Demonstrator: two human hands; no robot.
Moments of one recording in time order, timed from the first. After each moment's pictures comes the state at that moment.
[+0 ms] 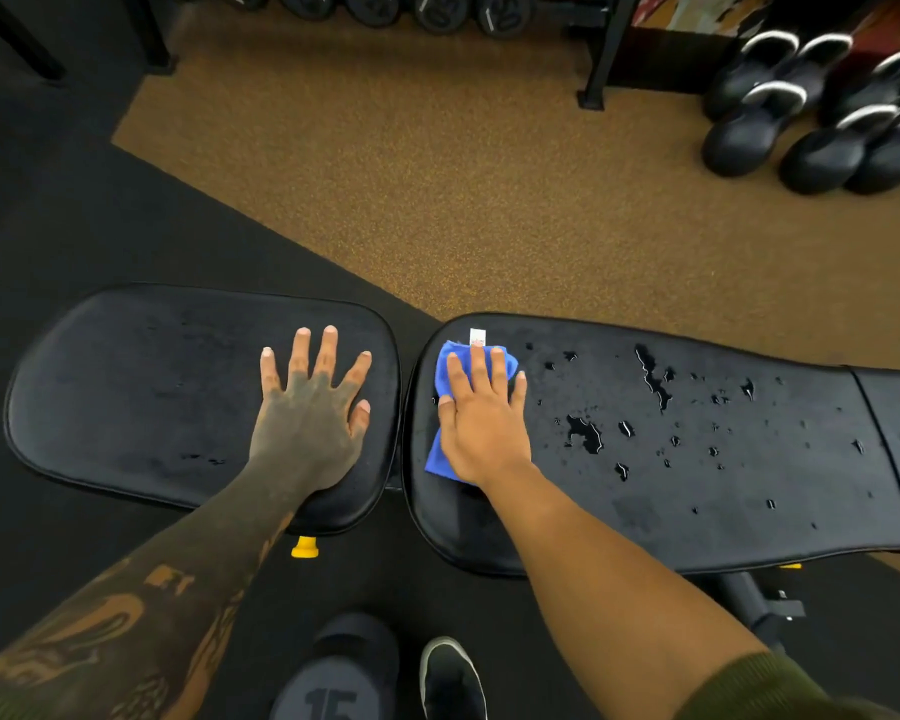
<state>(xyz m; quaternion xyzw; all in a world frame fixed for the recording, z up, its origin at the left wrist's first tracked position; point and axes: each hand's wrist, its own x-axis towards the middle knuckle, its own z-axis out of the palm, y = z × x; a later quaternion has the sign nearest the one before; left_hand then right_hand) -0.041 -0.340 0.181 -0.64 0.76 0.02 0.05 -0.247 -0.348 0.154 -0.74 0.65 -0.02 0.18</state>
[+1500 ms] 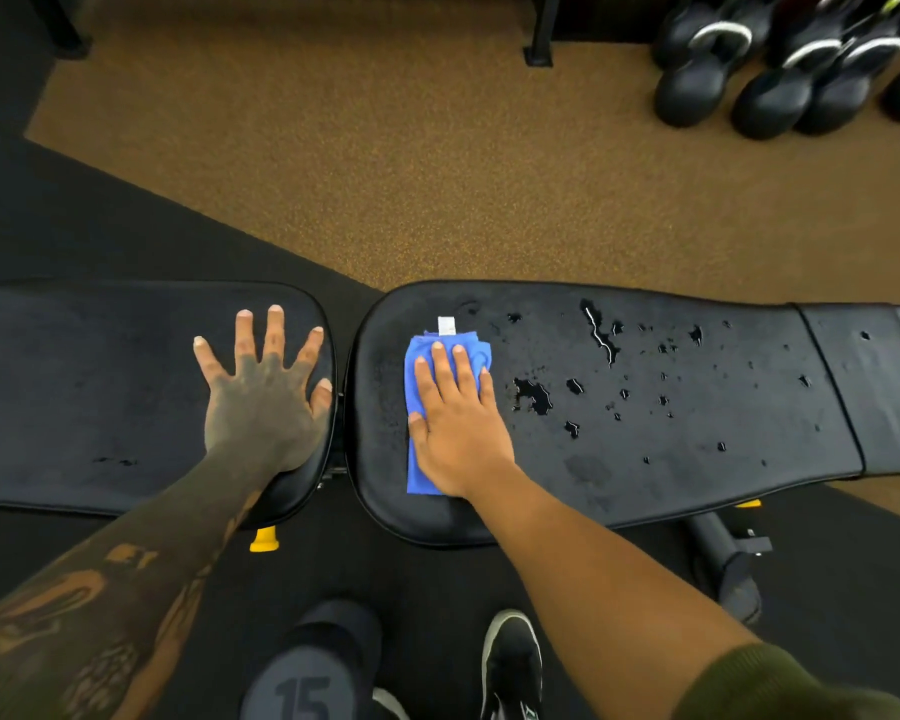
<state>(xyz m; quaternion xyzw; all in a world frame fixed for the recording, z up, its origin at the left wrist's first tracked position) -0.071 -0.346 0.167 -0.66 0.75 -0.02 0.10 -0.289 -0.314 0.133 -0.77 0.62 0.00 0.15</state>
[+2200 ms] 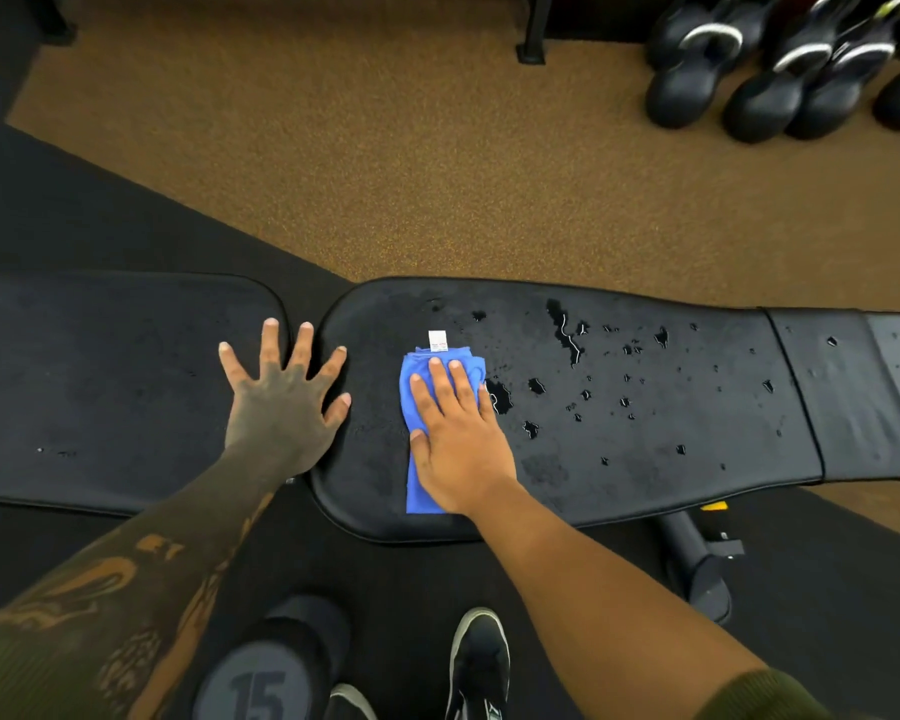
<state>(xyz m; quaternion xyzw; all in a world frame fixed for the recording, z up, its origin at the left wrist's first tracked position) -0.127 -0.336 0.153 -0.62 0.77 0.00 0.14 -0.337 -0.291 0.132 -0.77 0.61 0.01 0.16</state>
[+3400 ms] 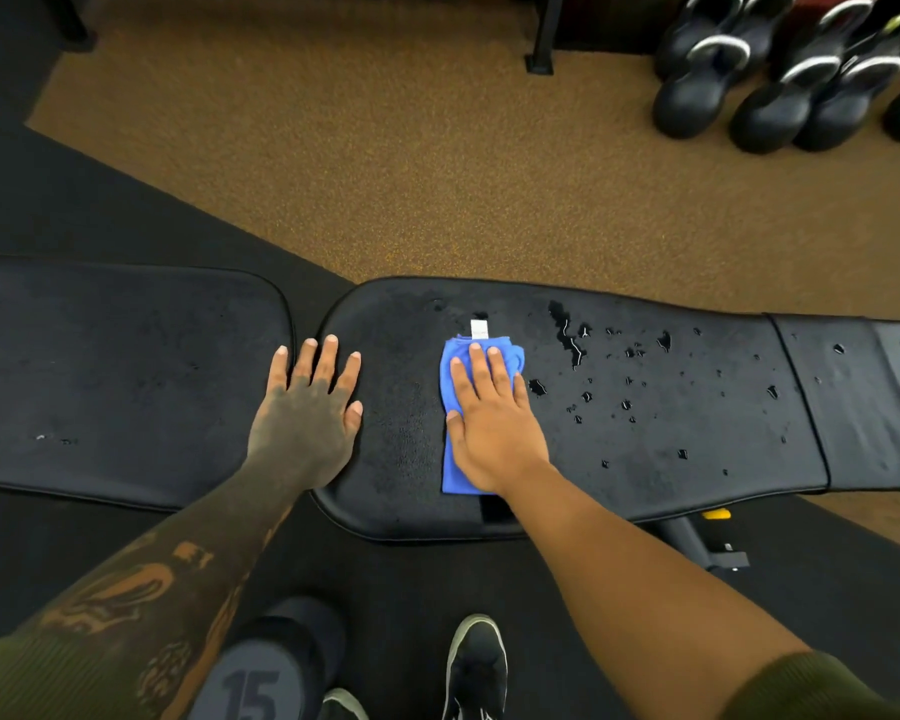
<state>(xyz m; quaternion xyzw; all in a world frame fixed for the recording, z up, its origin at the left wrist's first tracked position) -0.145 -0.322 0.147 -0.59 0.79 0.00 0.15 -0.373 -0.305 0.138 -0.75 0.64 0.04 0.16</state>
